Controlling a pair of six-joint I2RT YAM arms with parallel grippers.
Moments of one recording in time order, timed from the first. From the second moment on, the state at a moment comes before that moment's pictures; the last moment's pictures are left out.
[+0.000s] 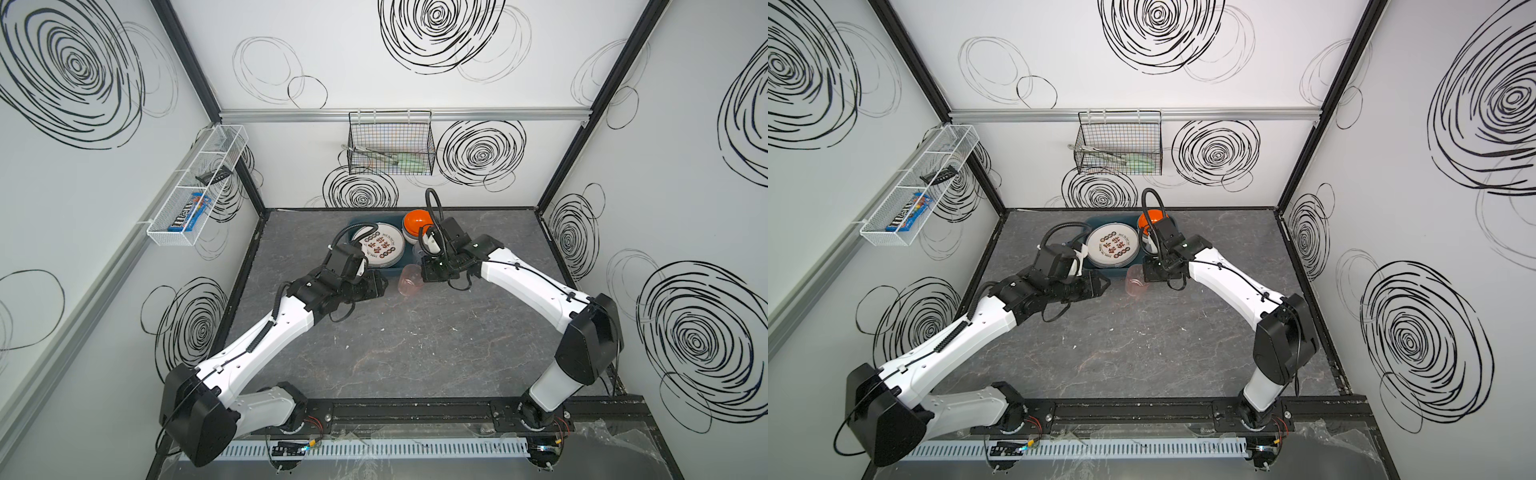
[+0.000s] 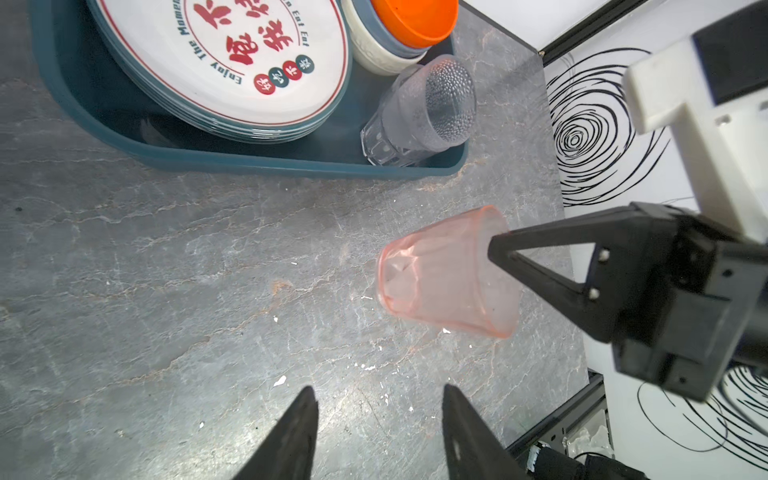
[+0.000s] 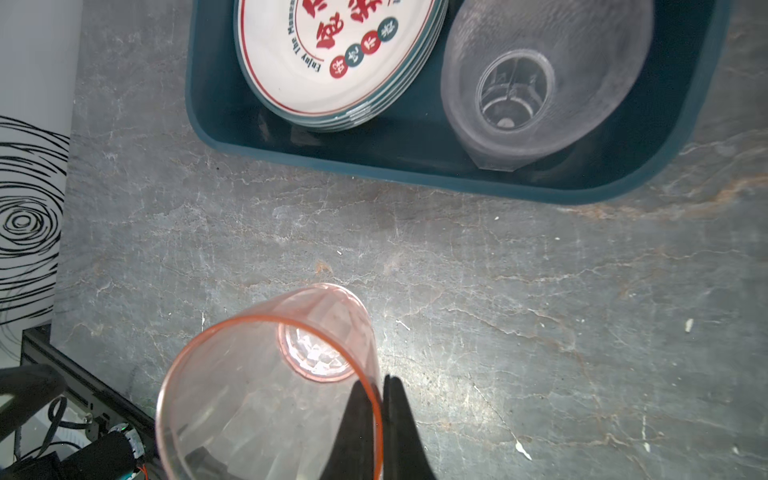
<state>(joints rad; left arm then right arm) -0.54 1.20 1.01 -0.58 0.17 -0.71 0.65 1.66 1.46 -0.82 -0.11 0.46</state>
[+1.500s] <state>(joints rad) -0.38 1.03 0.76 -0.55 0.32 -0.72 0.45 1.84 1.79 -0.91 -0.02 0.39</state>
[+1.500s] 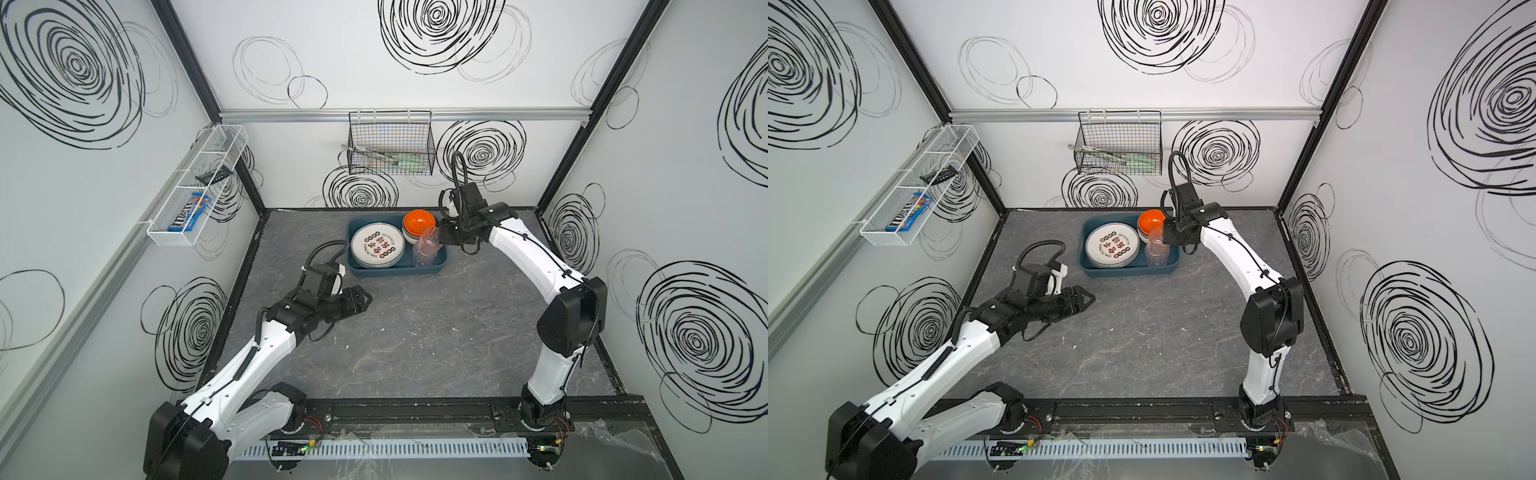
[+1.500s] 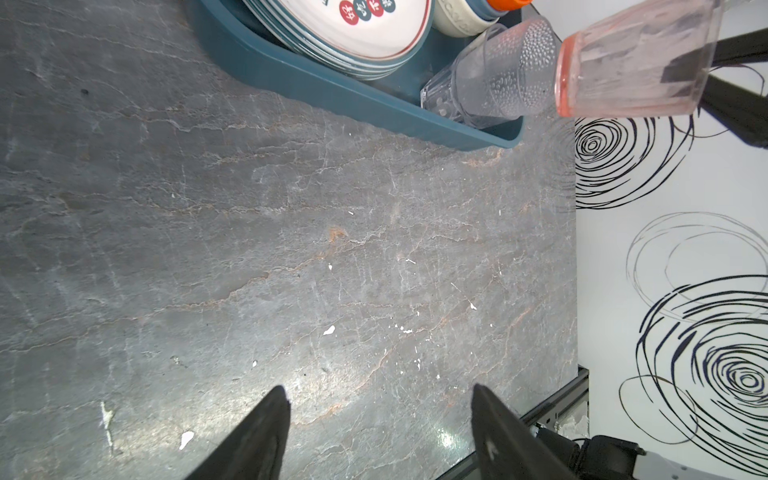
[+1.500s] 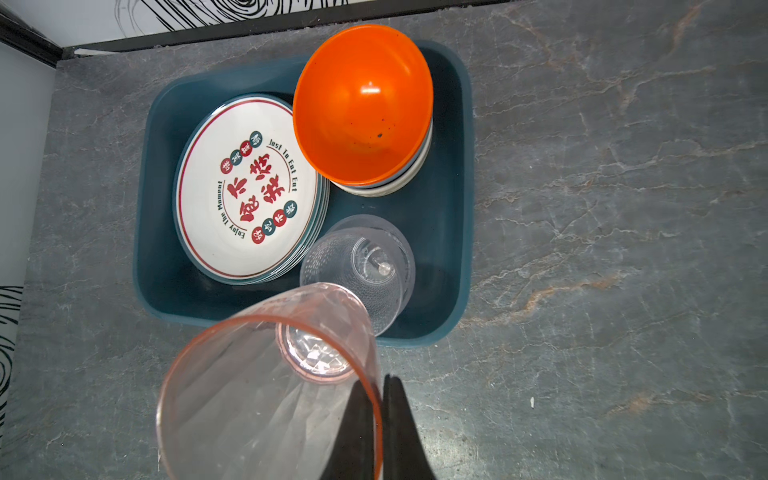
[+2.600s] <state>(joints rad) -0.36 1.01 0.69 -0.51 0.34 -0.74 0.42 1.99 1.89 -0.92 -0.02 0.41</state>
